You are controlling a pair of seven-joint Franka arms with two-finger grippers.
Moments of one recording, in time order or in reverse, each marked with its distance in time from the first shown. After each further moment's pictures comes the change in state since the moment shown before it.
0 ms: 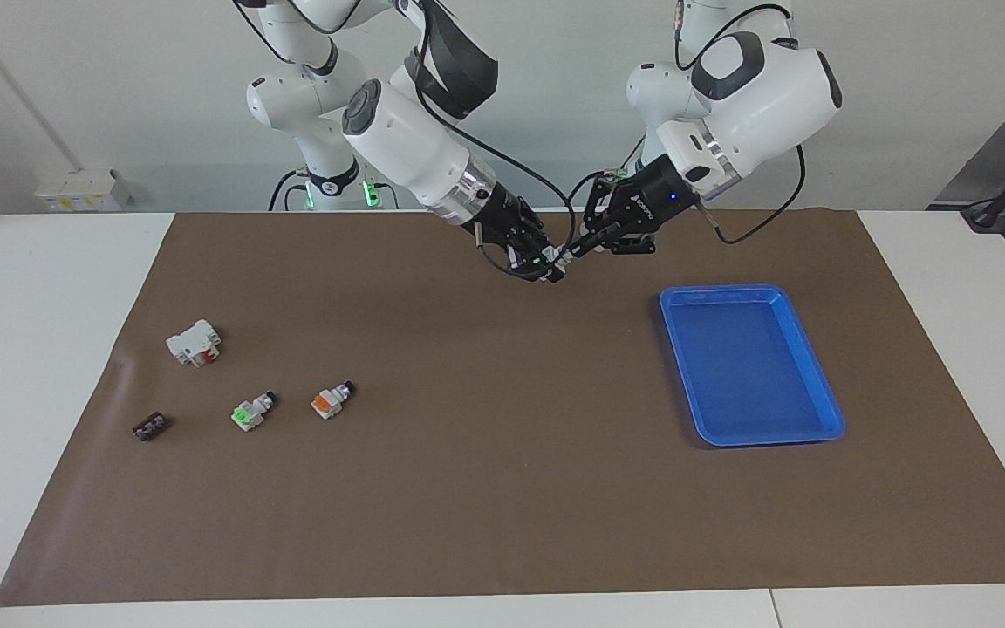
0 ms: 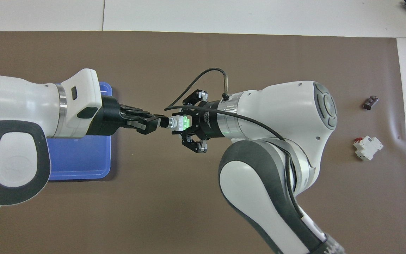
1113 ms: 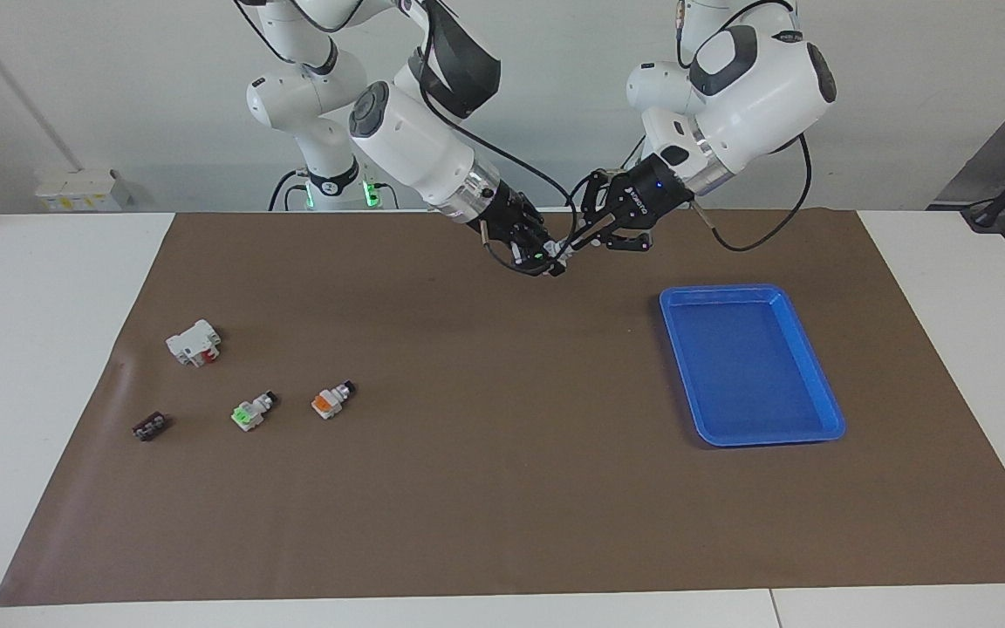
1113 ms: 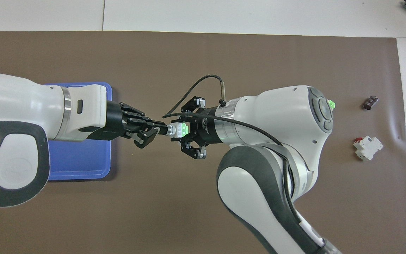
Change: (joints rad) left arm -0.007 -0.002 0.011 0.009 0.035 -0.062 0.217; right arm 0.004 -0.014 0.007 -0.021 0.000 -0.013 -0.002
